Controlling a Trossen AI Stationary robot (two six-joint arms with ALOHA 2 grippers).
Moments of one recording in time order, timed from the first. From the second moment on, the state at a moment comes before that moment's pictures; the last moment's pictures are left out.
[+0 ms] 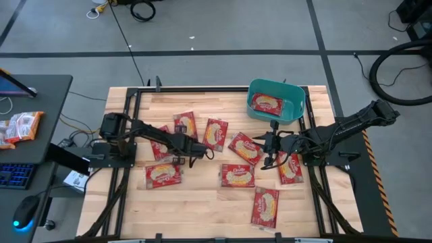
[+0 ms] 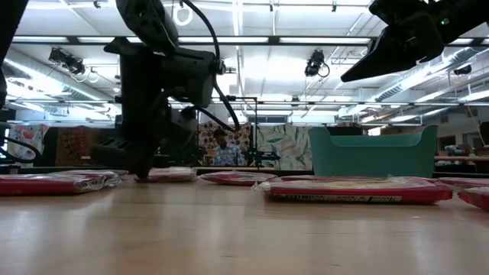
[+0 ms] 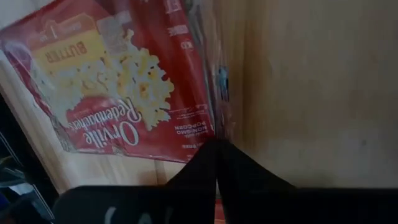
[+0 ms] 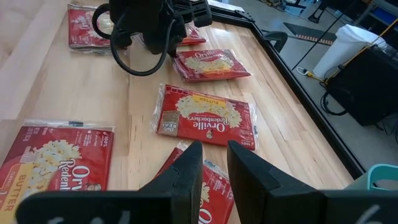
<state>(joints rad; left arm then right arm) -0.05 1.86 1.03 -0.86 -0.50 -0.06 0.28 0.95 0.49 -0.07 0.57 0.00</state>
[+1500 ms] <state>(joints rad) -0.01 1.69 1.05 -0.49 -0.34 0.11 0.30 0.95 0.45 -0.02 0.54 0.14</state>
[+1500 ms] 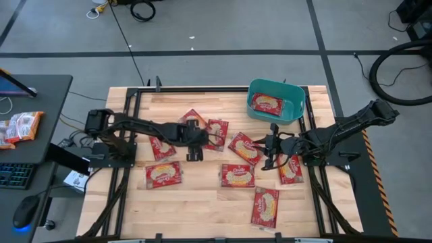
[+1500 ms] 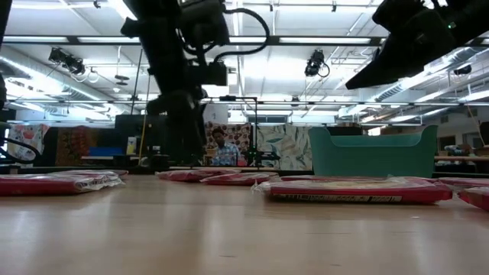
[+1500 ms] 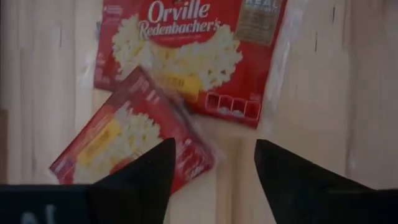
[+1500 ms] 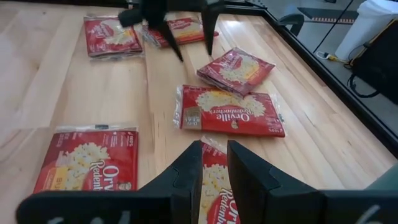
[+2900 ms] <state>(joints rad) 0.04 1.86 1.07 -0.51 -0.50 -0.01 0.31 0.95 0.45 -0.02 0.53 0.13</state>
